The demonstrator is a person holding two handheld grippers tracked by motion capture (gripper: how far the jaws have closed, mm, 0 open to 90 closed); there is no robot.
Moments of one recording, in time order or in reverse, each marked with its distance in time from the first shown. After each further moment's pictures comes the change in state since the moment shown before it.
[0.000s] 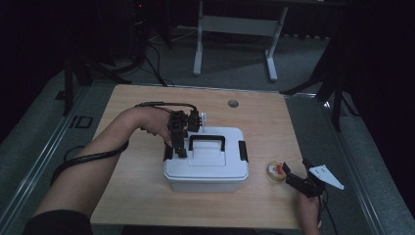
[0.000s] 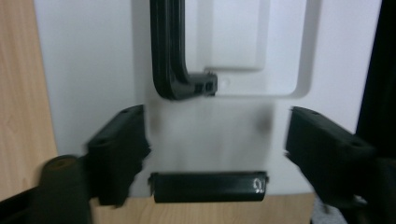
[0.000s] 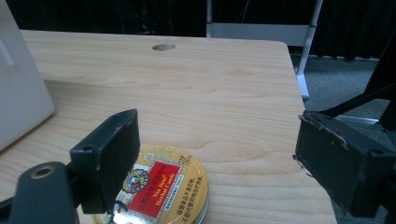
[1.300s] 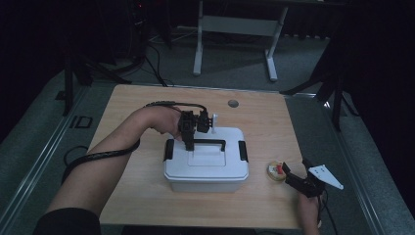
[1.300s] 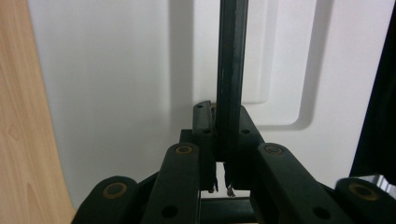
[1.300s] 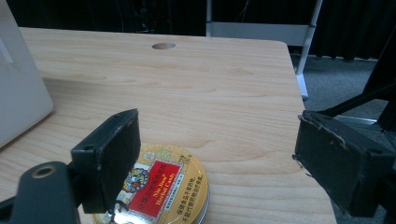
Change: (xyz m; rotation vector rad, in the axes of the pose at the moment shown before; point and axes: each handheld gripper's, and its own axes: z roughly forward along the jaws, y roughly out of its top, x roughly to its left) left arm 0.002 0.025 0.004 0.066 0.010 0.005; right arm 0.001 0.000 0.000 0.003 -0.003 -0.007
